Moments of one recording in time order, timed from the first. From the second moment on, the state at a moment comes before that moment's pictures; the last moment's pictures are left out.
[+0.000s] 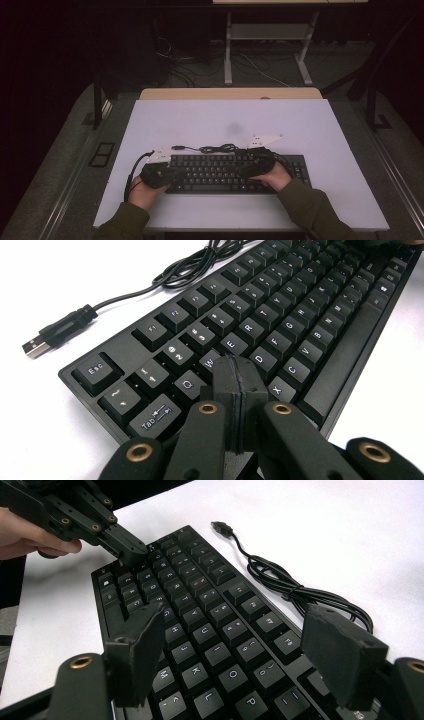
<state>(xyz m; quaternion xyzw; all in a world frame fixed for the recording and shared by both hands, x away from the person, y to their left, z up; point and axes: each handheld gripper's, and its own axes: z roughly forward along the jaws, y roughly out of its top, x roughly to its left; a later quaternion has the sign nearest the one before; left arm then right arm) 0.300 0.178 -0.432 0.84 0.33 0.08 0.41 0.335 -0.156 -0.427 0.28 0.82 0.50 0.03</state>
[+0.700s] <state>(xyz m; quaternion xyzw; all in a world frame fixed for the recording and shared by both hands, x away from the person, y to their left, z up) 0.301 0.176 -0.433 0.85 0.33 0.08 0.41 0.335 -0.157 -0.427 0.28 0.82 0.50 0.03</state>
